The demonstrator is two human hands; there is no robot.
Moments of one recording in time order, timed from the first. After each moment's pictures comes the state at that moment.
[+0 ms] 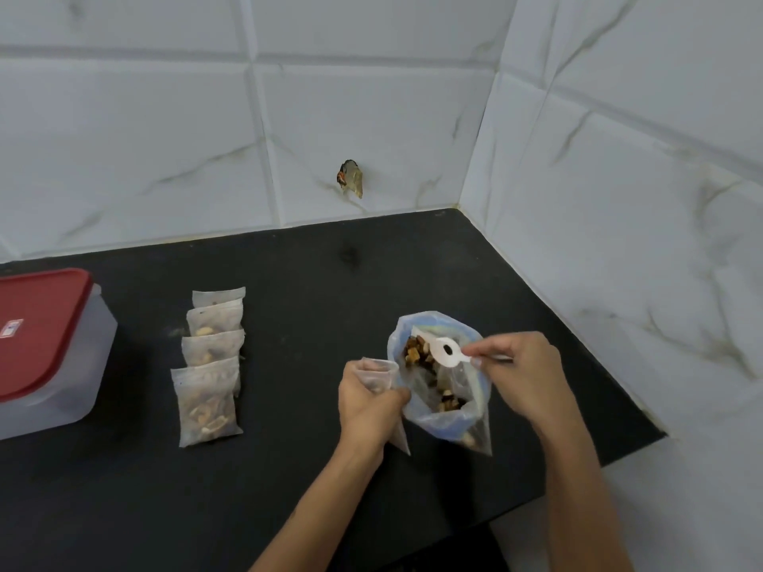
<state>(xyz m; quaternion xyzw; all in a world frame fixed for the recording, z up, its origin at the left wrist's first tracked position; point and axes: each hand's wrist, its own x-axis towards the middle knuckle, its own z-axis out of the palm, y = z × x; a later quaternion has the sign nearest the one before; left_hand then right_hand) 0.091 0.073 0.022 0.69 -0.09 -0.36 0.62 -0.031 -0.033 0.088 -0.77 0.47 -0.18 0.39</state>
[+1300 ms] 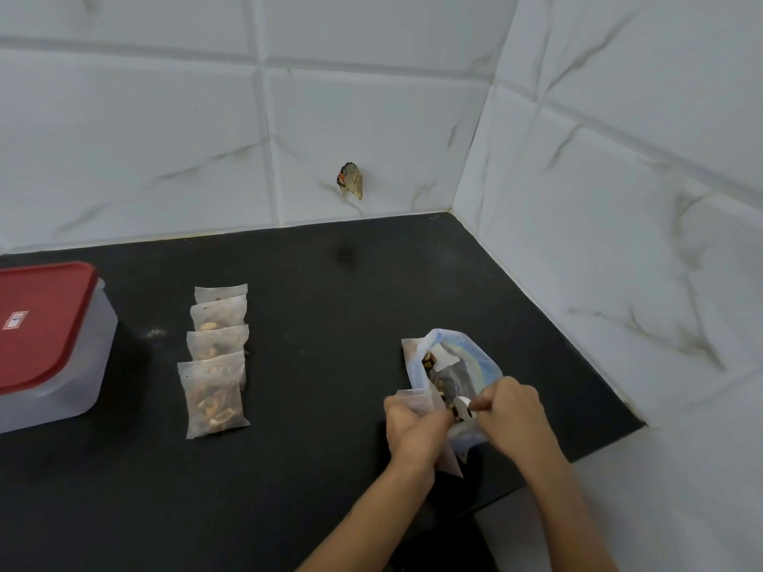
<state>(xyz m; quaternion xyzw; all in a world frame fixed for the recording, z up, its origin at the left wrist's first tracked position) 0.041 0.066 0.005 0.65 -0.04 -0.47 0.59 -0.032 0.000 0.061 -0.79 0.58 0.08 0.19</state>
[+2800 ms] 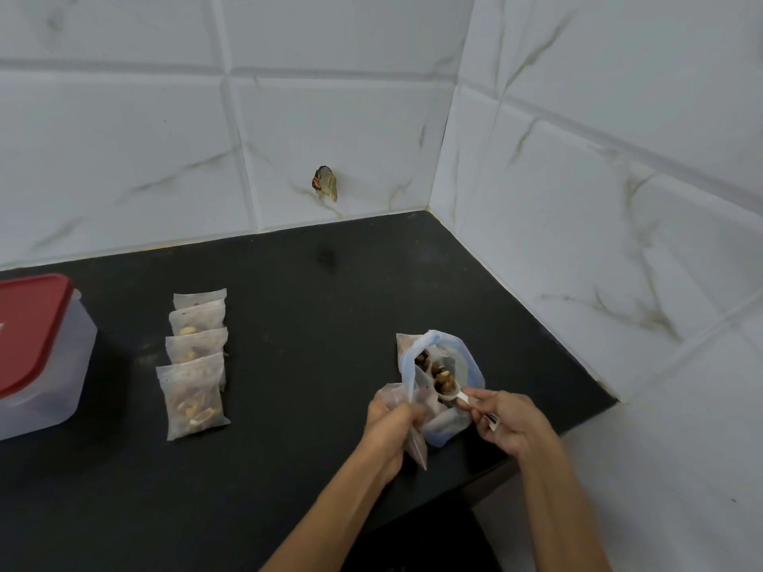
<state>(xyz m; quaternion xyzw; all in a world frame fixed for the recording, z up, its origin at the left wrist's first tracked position) 0.046 0.069 -0.006 0.56 -0.02 -0.56 0.61 -0.075 -0.034 0.016 -0.34 0.60 -0.16 0.70</state>
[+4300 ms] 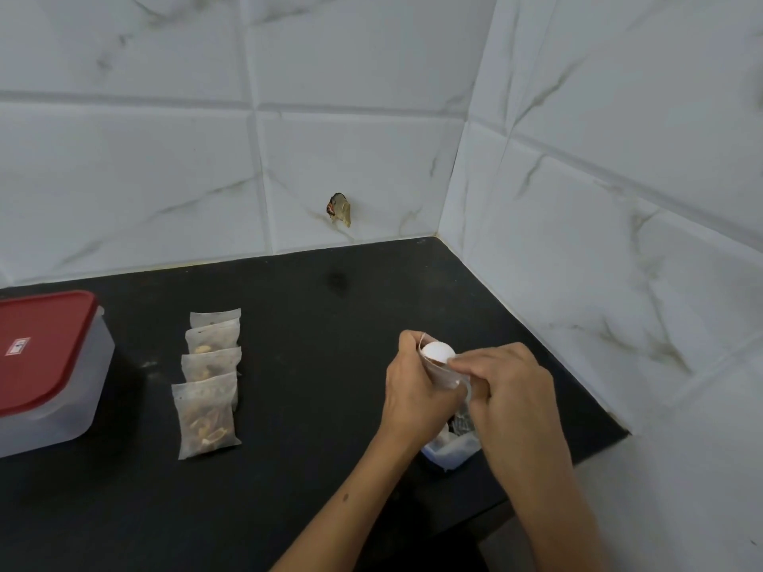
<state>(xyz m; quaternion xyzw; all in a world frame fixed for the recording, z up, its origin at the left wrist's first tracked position) 0.056 0.057 0.067 0.67 -0.38 -0.25 0.59 -0.042 0.043 0.126 -0.87 0.36 -0.31 0.15</state>
